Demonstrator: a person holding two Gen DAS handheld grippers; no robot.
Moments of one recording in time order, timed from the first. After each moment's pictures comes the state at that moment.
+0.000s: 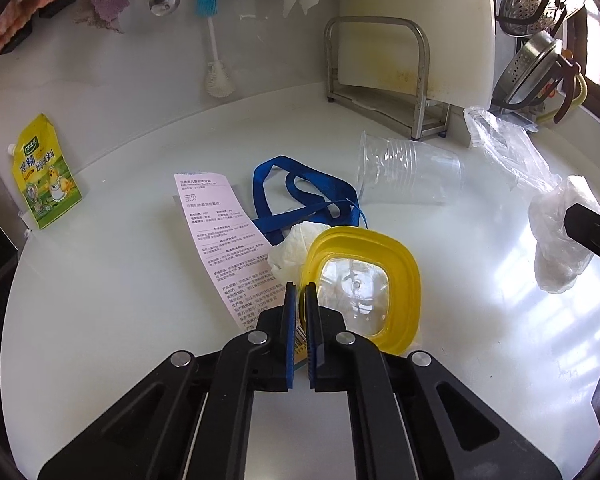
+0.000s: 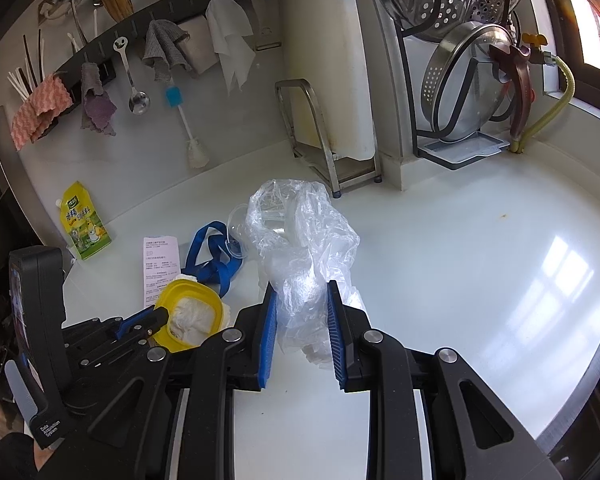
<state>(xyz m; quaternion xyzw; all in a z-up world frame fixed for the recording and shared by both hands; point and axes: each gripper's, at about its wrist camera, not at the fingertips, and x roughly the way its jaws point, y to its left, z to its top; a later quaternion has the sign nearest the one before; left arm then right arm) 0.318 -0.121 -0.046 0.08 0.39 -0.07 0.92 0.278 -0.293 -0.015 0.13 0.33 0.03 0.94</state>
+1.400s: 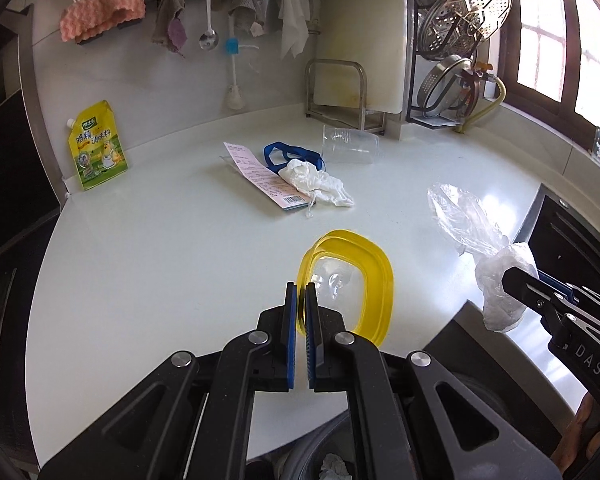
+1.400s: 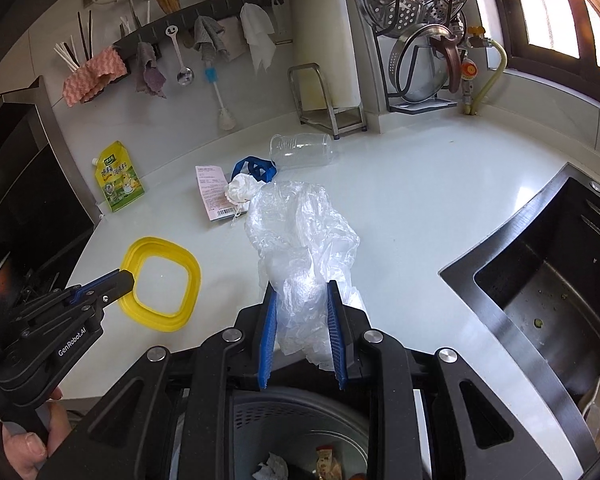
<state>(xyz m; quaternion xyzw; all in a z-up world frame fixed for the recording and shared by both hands) 0.112 -0.064 -0.013 0.06 0.34 -0.12 0.93 0.069 -0.223 -0.023 0.13 0.33 0.00 0.94</state>
